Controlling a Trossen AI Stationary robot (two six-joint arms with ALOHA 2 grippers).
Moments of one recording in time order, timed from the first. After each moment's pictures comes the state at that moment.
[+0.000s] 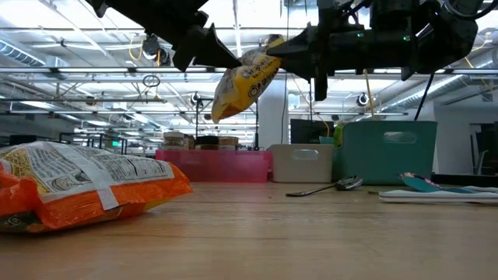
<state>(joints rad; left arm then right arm) -0.13 1.45 0.86 0.20 -0.55 0.53 0.01 1.52 0.53 1.09 0.21 0.43</state>
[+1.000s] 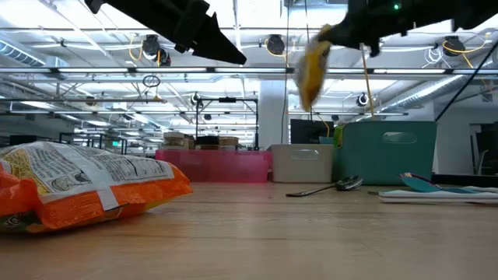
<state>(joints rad) -0.17 1.45 0.86 0.20 -0.52 0.22 -0.03 0.96 0.53 0.50 0.48 0.04</state>
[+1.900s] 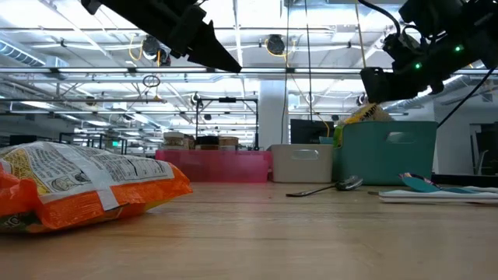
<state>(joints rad) -0.17 1.45 0.86 0.13 -0.52 0.17 -0.03 0.84 0.34 0.05 1.15 0.33</state>
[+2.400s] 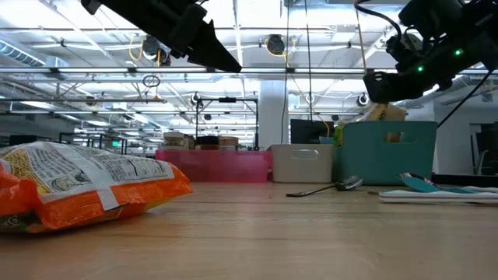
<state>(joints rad) -0.17 1.45 0.86 0.13 -0.52 0.15 -0.03 0.84 0.34 0.00 1.26 0.33</state>
